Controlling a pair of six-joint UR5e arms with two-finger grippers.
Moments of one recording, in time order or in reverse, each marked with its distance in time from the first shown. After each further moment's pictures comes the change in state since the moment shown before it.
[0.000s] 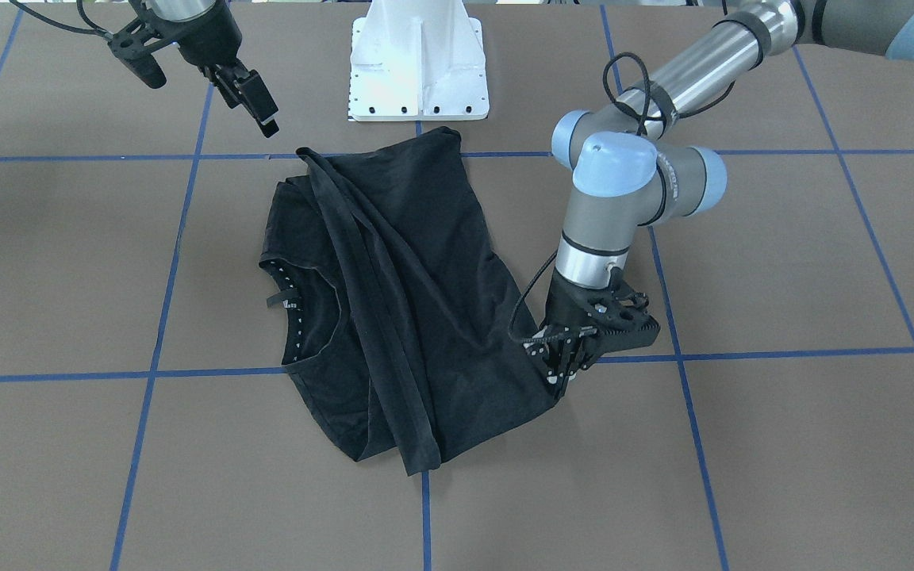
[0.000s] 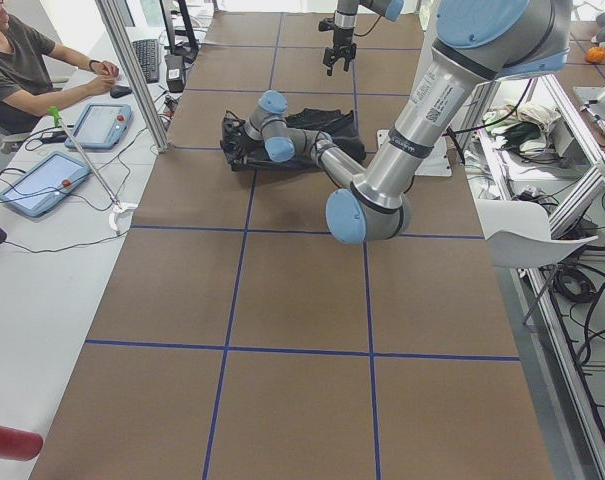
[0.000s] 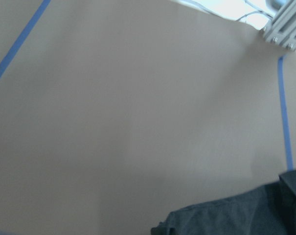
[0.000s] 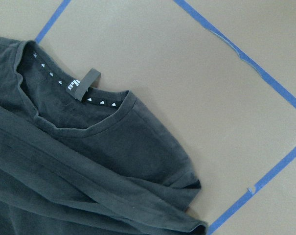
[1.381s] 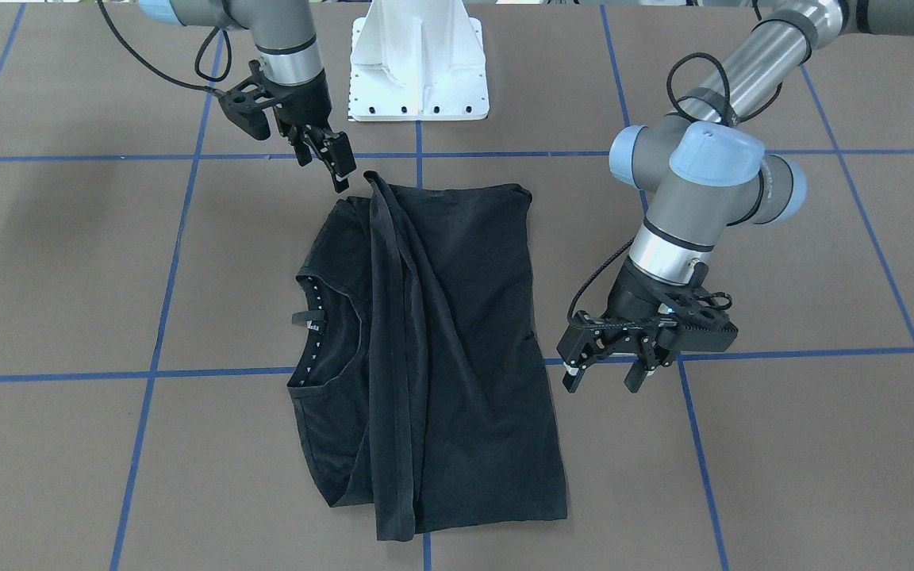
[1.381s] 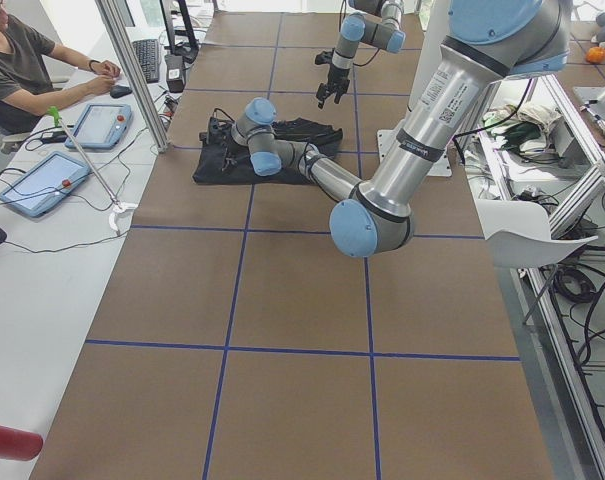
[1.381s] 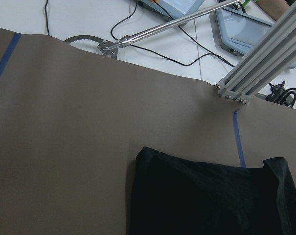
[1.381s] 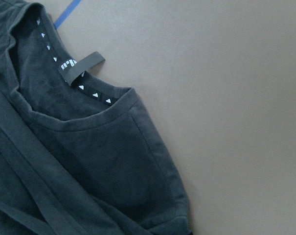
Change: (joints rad) left arm -0.076 0.182 -0.182 -0.141 -0.137 0.077; right arm -0.184 0.224 -0.309 0.039 -0.328 0.106
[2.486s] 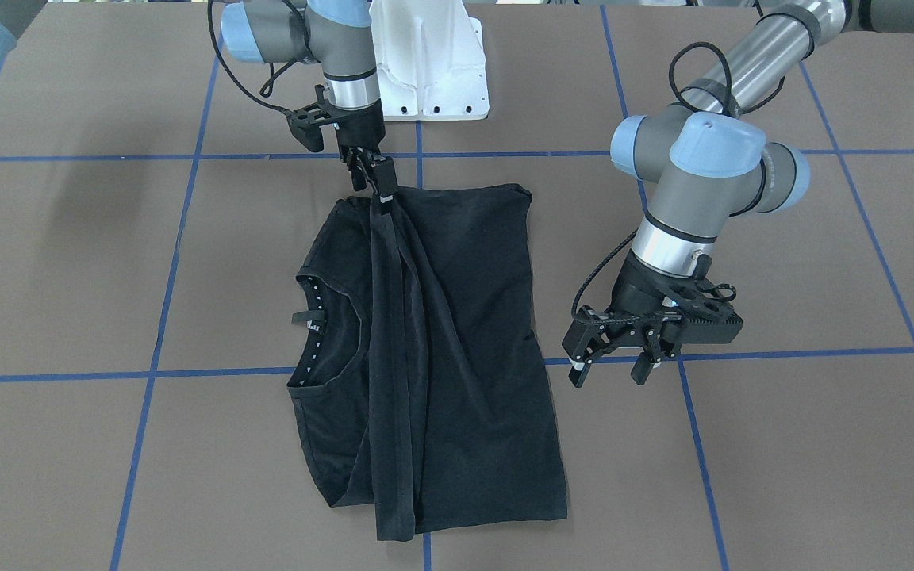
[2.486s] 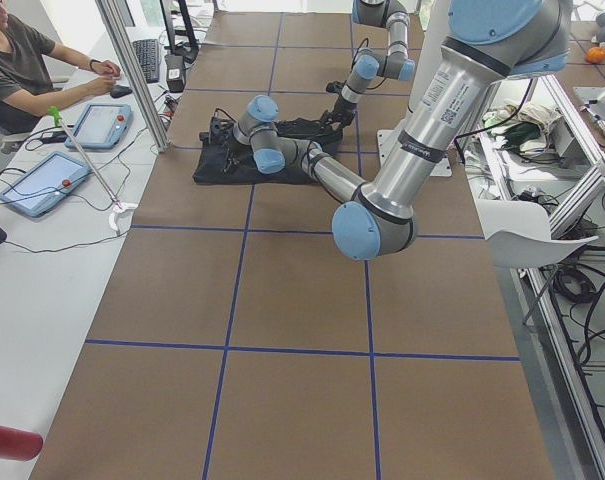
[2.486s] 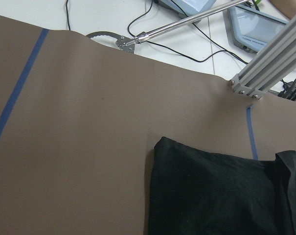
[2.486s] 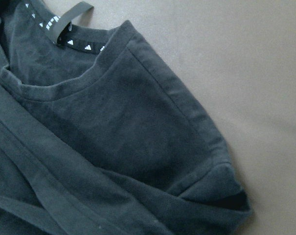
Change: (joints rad) left arm 0.001 0.007 -0.035 0.066 0.008 -0.005; right arm -0.108 0.097 -0.228 0.146 -0.222 0.239
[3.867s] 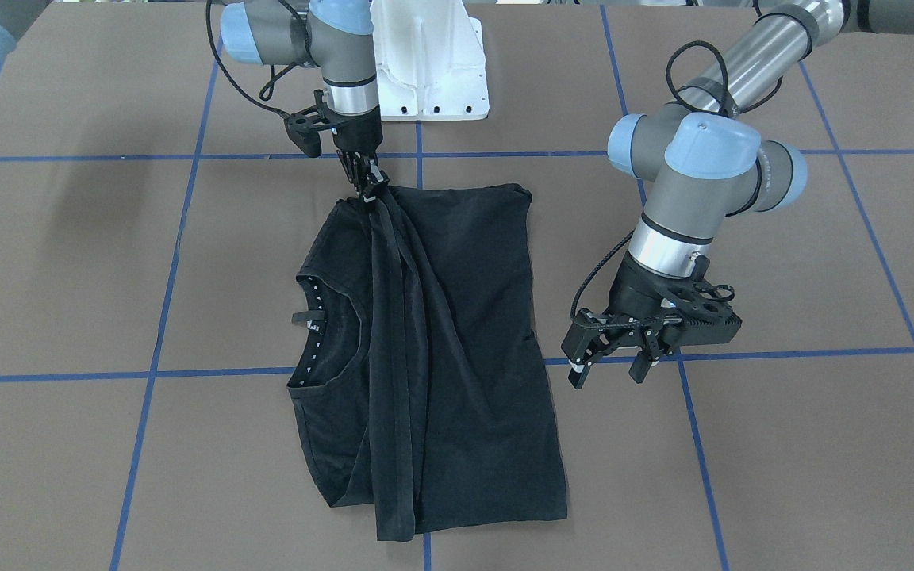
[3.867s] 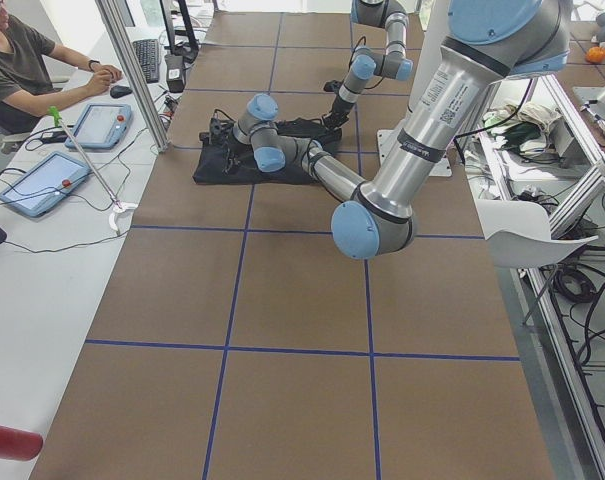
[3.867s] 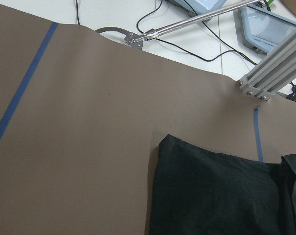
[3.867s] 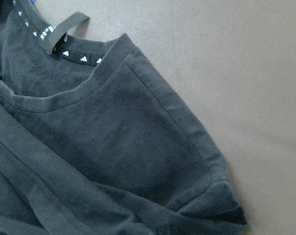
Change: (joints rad) left arm 0.002 -0.005 -0.001 0.025 0.000 -0.049; right arm 0.032 0.003 0.023 -0.049 0.059 -0.010
